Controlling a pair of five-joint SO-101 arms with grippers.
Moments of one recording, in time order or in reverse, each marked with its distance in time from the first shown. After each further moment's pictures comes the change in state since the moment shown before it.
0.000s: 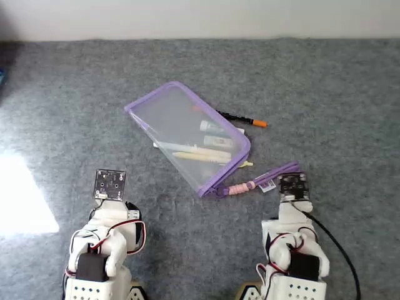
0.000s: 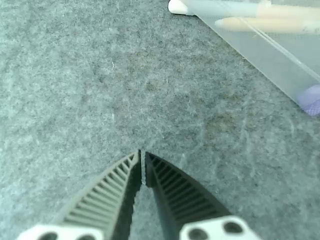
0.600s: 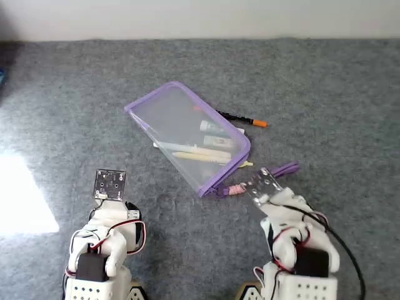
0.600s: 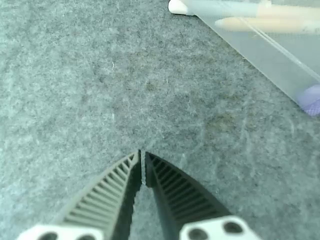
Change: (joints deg) left arm 0.0 0.0 0.0 0.0 0.0; right arm -6.9 16.8 -20.8 -1.9 26.5
